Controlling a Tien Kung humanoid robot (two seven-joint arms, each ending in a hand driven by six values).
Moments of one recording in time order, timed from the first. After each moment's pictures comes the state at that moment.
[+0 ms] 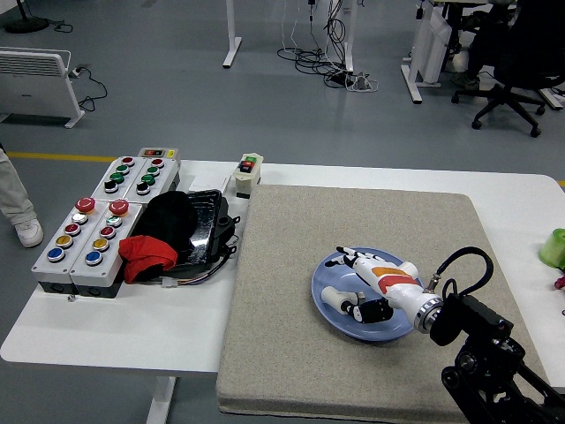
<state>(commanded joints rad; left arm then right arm) -0.11 0.10 -0.17 -0.24 -0.08 0.19 0.03 0.53 -0.01 1.09 1.14 -2.14 0.14 0.01</state>
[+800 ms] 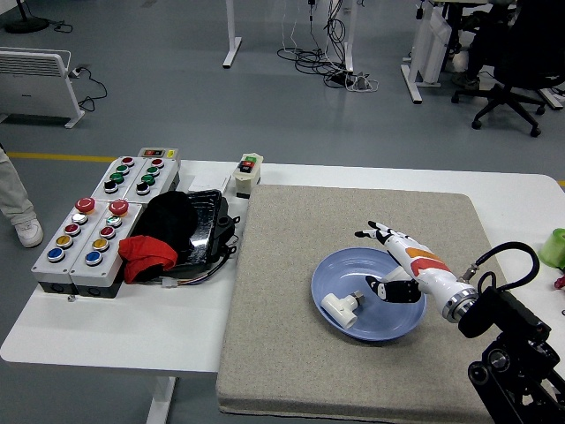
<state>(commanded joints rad) -0.11 0.11 -0.20 -0.24 -0.03 0.19 0.05 0.45 -0.02 1.25 1.26 -2.10 0.10 -0.03</state>
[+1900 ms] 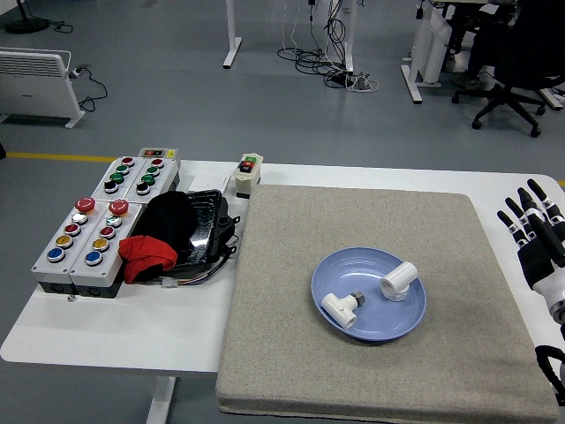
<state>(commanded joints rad) -0.11 0.10 -0.19 -0.24 -0.03 0.19 0.05 0.32 0.00 1.65 1.36 -0.72 -0.11 -0.09</state>
